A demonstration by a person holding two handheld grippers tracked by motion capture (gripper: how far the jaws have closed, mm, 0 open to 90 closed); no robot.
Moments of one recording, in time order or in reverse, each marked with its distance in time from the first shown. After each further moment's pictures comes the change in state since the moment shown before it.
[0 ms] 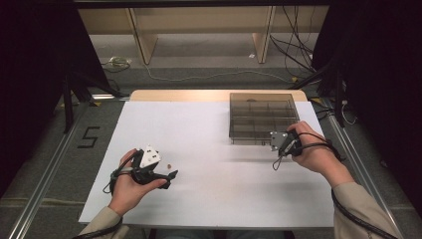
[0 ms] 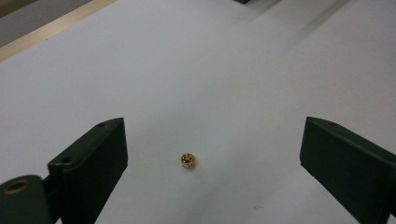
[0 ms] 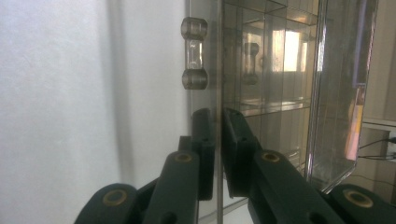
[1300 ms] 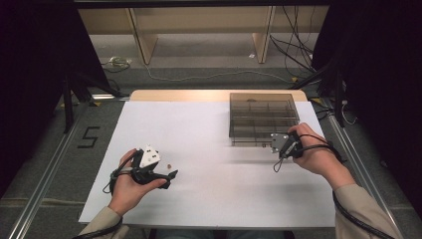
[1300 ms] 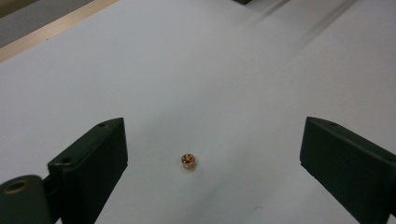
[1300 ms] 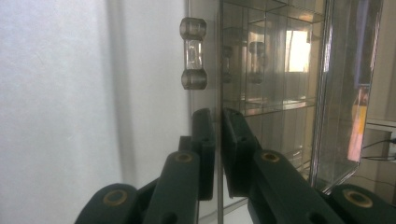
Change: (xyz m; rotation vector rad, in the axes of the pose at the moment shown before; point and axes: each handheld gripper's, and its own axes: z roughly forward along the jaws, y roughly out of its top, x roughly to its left) left arm 0.000 0.000 0.000 0.000 0.001 -0.002; right arm 0.005 -0.001 -0.003 0.005 0.004 0.001
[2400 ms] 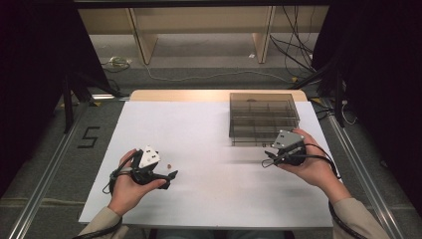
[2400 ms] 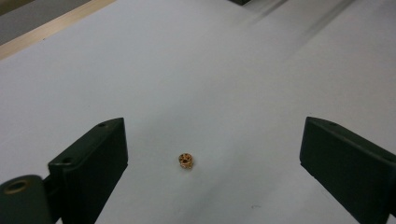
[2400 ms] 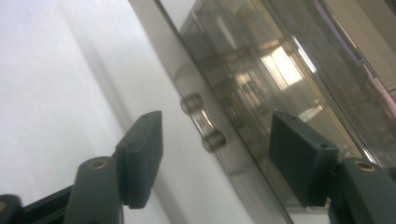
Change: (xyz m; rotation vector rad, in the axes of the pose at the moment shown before) left arm 0.000 -0.001 -0.001 -0.003 -0.011 -0.004; right arm 0.026 -0.004 0.005 -0.314 -0.043 0.535
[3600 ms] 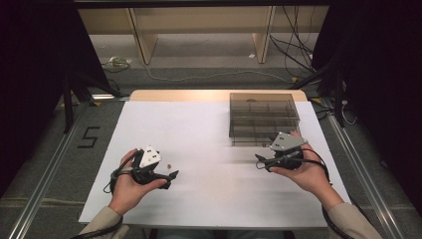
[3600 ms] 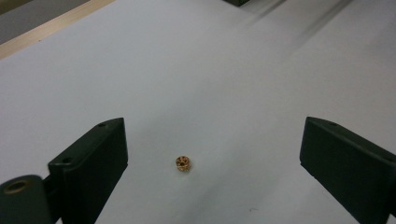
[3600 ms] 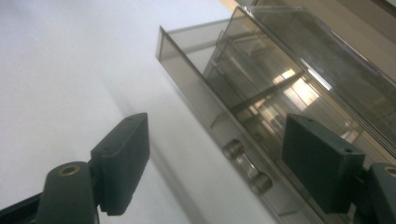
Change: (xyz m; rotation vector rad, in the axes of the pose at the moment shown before) left arm 0.000 0.001 0.002 -0.007 -0.013 -0.002; right arm 0.018 0.006 -0.001 -0.150 0.047 0.139
